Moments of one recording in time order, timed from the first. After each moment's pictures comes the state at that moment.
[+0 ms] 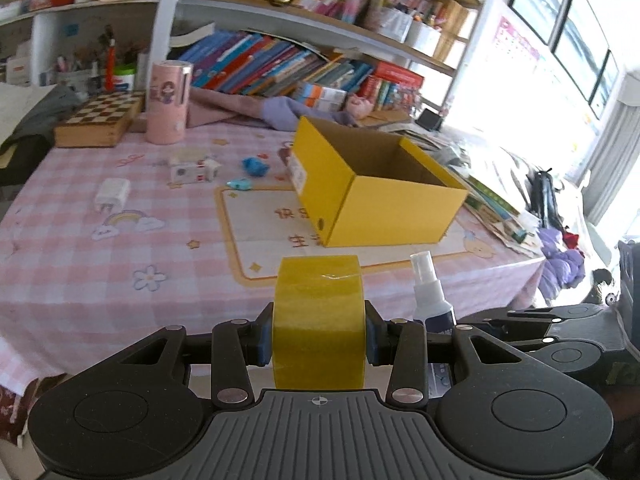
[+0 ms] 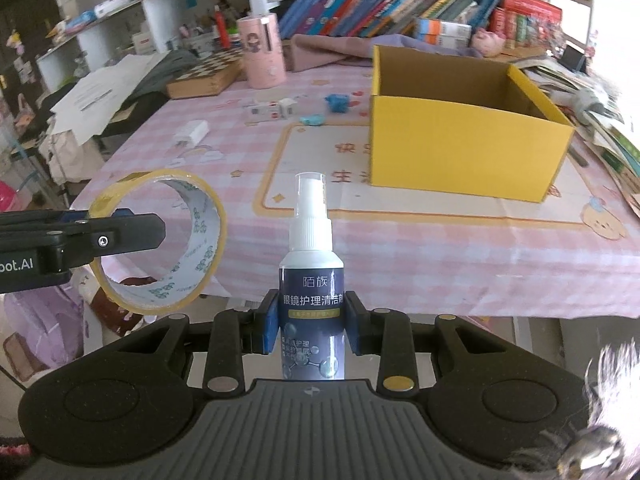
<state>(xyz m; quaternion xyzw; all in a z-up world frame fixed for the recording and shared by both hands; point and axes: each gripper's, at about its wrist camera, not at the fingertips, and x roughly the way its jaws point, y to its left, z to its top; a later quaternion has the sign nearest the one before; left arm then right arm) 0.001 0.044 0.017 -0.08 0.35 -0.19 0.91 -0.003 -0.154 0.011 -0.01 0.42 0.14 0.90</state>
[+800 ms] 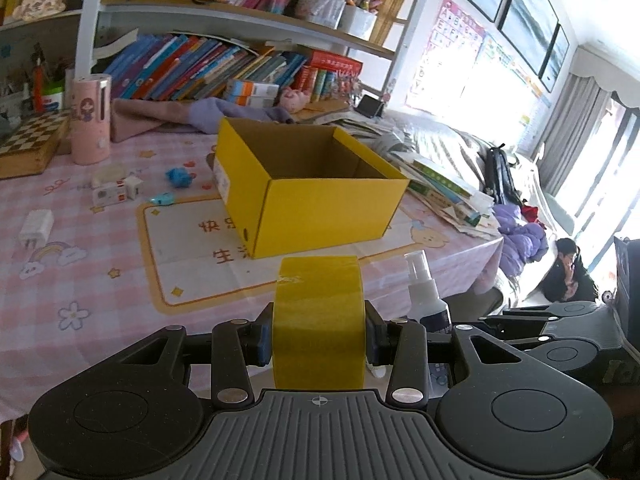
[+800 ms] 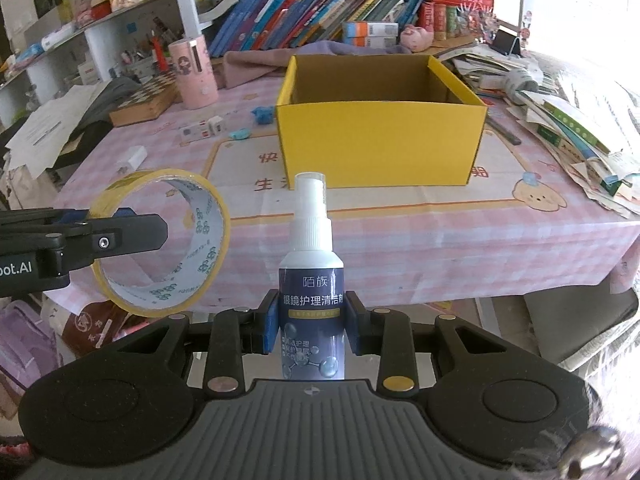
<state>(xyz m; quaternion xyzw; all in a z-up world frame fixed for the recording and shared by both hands) 0.020 -0.010 0.021 -0.05 0.34 -0.27 0.90 -0.016 -0.203 0.016 0.02 0.41 0.06 0.91</state>
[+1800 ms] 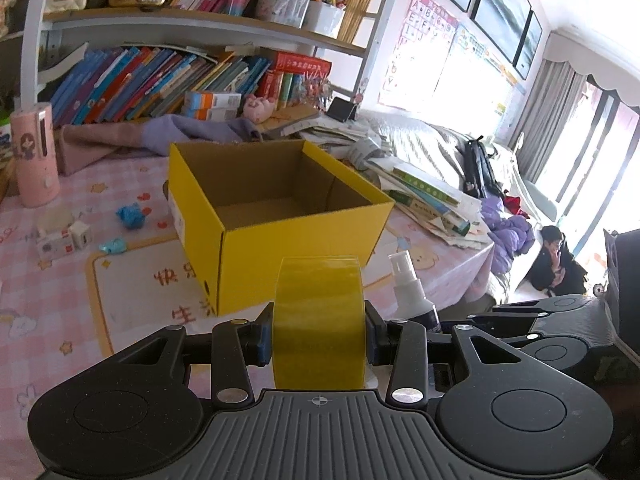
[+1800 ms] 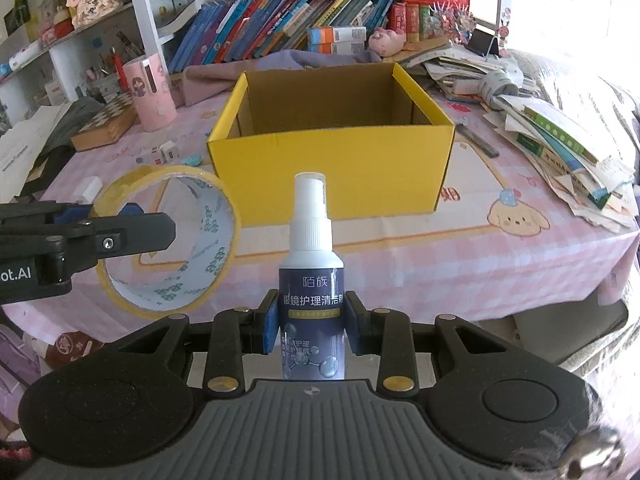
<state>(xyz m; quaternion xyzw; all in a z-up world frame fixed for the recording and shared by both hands) 0.088 -0.054 0.025 -0.03 0.33 -0.31 0.89 0.042 -0.242 0.016 0.03 0.40 0.03 0.91</state>
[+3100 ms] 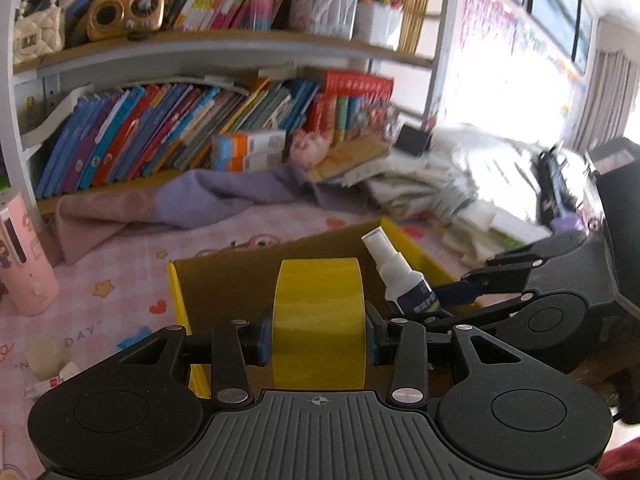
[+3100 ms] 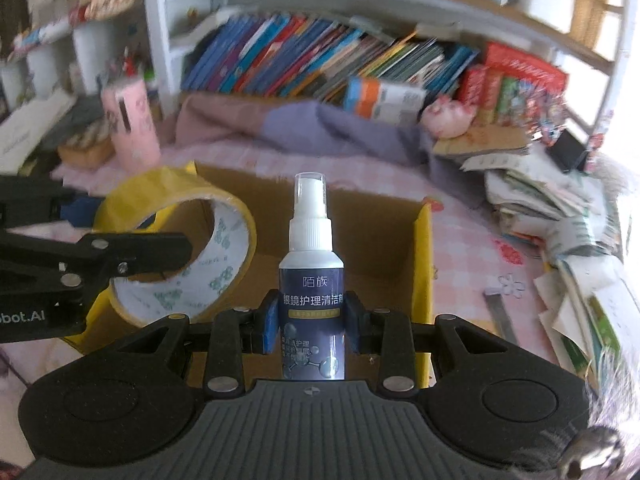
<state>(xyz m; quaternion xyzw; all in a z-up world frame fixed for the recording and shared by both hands) 0.268 -0.138 0.029 0.02 0.31 -0.21 0.92 0.288 -0.309 0.033 -0.08 0.38 0.14 0.91</state>
